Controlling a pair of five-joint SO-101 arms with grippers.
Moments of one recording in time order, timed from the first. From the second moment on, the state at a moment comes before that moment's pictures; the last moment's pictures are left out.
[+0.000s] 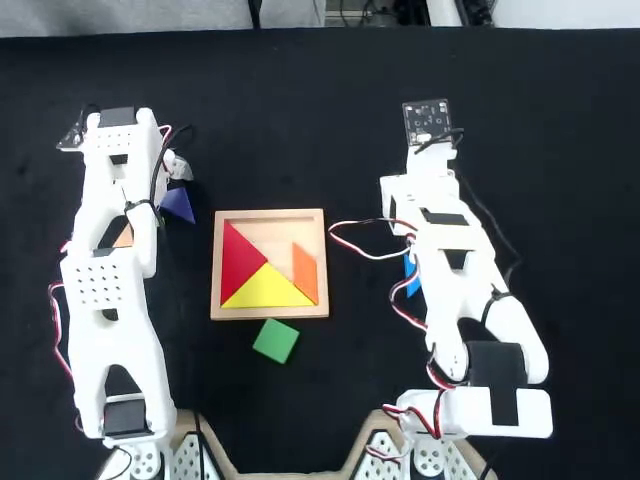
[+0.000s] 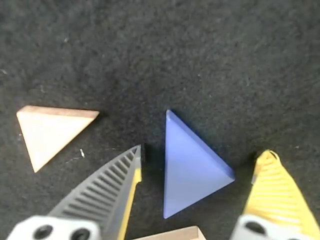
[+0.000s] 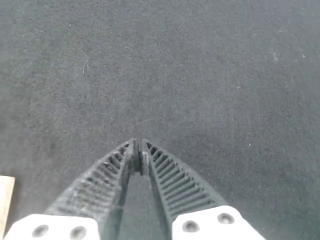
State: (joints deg) left arm -11.8 52.5 -40.7 88.6 57.2; right arm 1.8 -3.4 45.0 11.3 8.4
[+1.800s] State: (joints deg) left arm -8.4 58.6 -52.3 97.4 45.0; right arm 1.8 -3.4 45.0 11.3 8.4
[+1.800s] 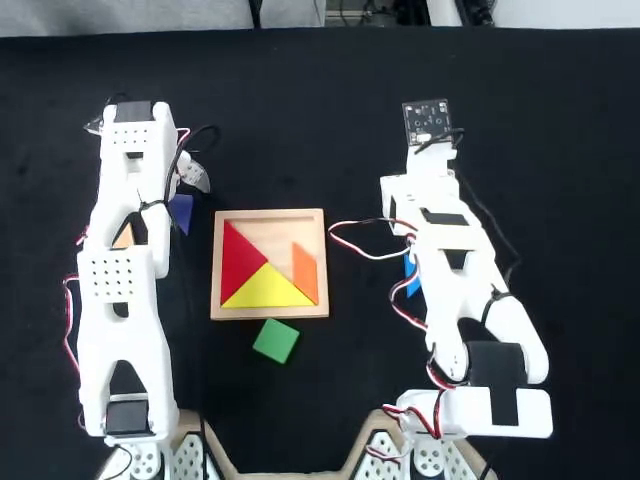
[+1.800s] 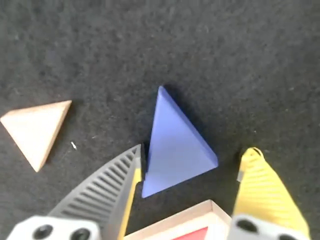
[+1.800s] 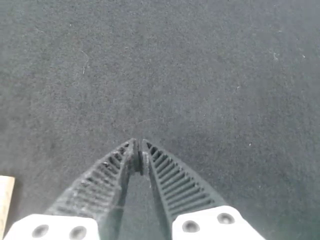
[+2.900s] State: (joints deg) left arm -10.5 58.9 -53.9 98.0 45.0; right arm 1.8 -3.4 45.0 11.3 8.4
